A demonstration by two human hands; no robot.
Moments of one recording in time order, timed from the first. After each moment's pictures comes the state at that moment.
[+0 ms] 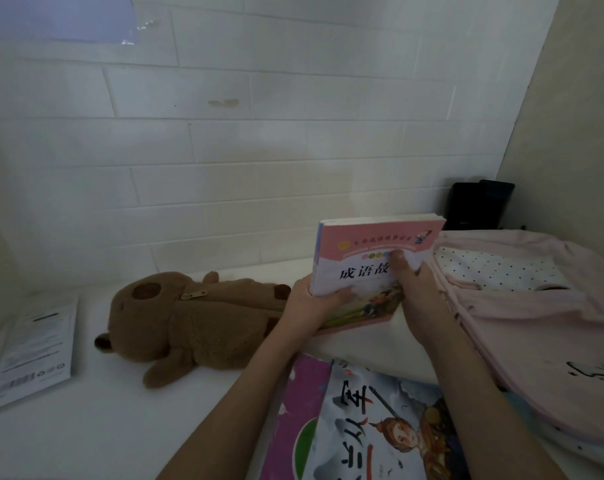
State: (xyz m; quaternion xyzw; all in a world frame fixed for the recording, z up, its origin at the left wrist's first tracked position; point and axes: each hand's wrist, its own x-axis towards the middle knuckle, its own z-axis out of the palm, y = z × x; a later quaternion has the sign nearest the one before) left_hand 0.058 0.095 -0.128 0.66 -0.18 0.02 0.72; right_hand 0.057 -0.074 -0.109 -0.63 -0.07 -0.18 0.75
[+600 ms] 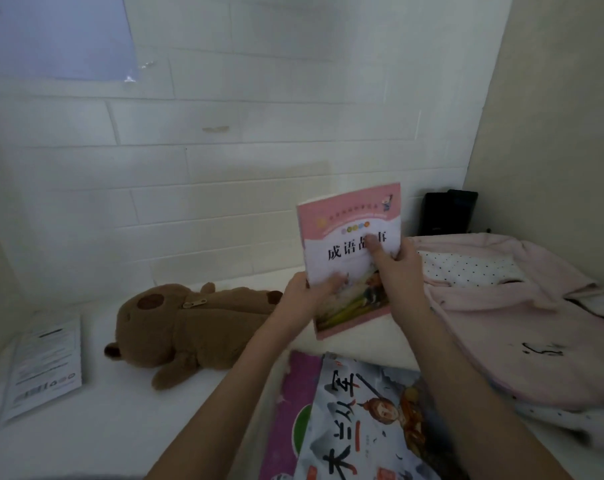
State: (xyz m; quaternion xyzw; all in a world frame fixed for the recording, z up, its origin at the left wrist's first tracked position) left_hand 0.035 0.095 -0.091 0.69 -0.19 -0.02 0.70; right_hand 0.033 -0.059 -0.068 -0.65 -0.02 -0.28 0.71
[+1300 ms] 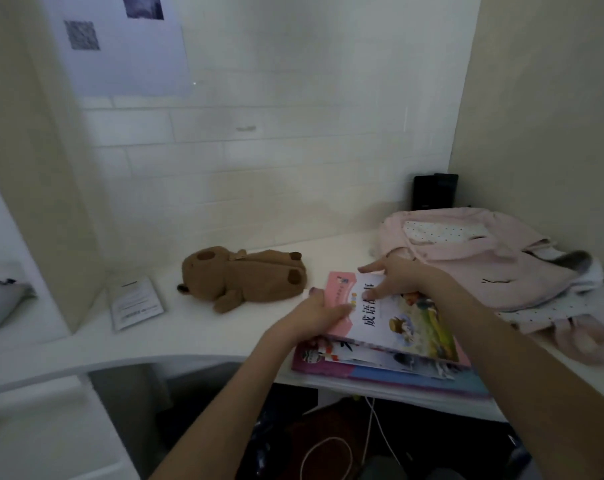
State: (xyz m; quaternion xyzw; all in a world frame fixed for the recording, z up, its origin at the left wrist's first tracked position) left_hand -0.106 0.128 -0.104 0.90 -0.13 -0.14 0.40; right_hand -0.070 -0.067 -0.066 -0.97 -0.03 0.10 0.20
